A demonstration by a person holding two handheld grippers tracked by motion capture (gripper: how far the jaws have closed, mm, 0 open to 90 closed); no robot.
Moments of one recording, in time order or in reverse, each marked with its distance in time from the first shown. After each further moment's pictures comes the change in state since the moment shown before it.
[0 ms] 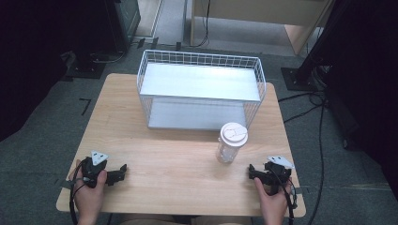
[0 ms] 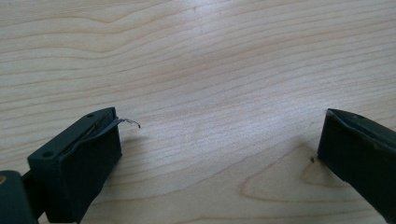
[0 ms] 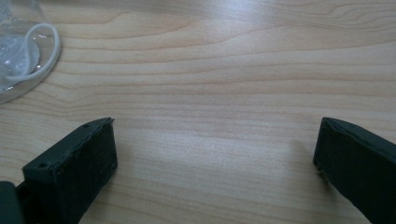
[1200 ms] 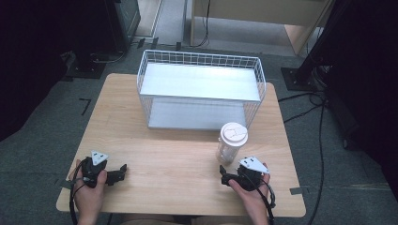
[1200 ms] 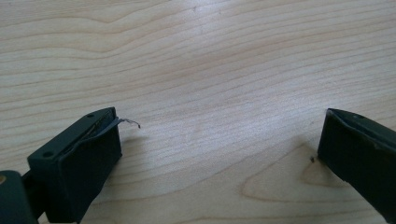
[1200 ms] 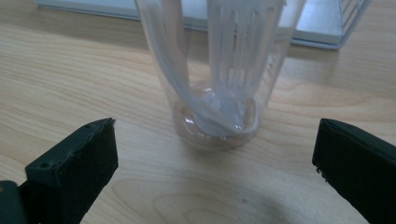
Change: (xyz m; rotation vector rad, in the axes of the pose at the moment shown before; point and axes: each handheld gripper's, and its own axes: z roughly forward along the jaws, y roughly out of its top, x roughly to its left) left arm 0.000 0.000 0.000 0.001 0.000 0.002; right arm 0.093 0.011 -0.024 -0.154 0.226 -0.100
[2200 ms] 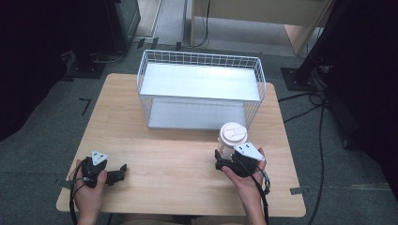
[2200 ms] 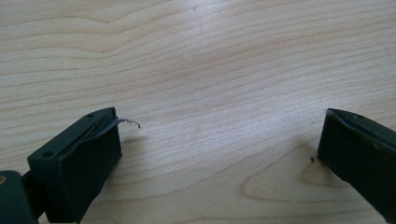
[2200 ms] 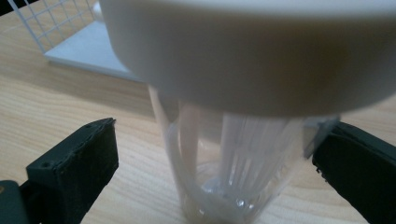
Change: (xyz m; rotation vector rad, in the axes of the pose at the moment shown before) left arm 0.000 0.000 0.000 -0.004 0.001 -0.003; right arm 0.015 0.049 0.005 -0.105 -0.032 -0.033
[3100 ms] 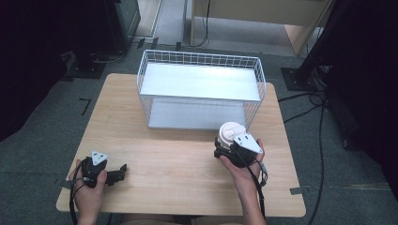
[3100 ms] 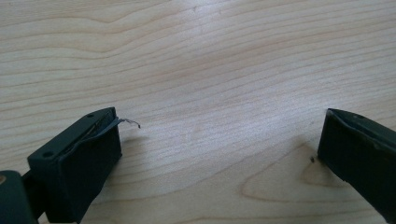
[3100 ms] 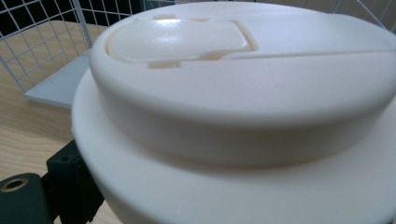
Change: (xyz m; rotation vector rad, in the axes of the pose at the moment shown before) left arm 0.000 0.000 0.000 0.003 0.000 0.003; right arm 0.003 0.023 0.011 -0.079 -0.068 0.010
